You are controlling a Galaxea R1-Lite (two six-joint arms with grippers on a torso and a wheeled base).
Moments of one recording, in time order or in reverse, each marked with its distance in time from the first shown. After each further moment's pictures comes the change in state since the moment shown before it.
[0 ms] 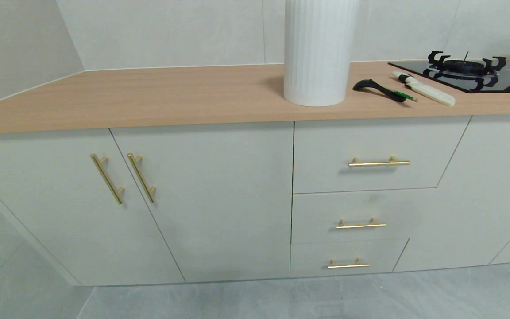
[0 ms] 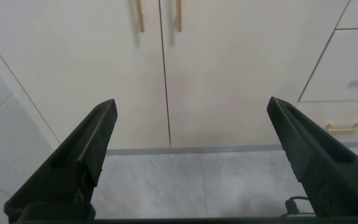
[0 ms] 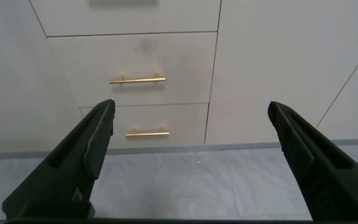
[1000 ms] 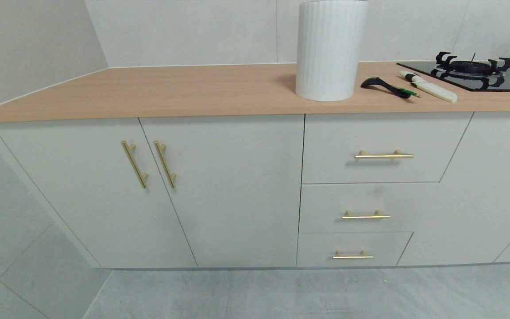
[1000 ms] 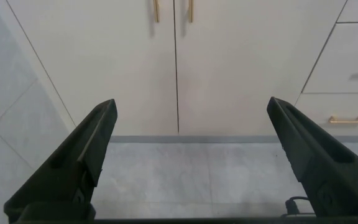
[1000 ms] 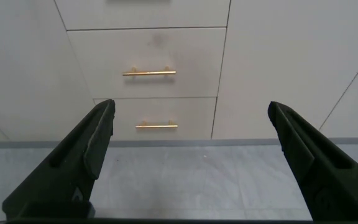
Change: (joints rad) left arm 0.000 0.000 0.000 0.000 0.000 0.000; right arm 0.001 0.000 0.000 0.000 -0.001 0.003
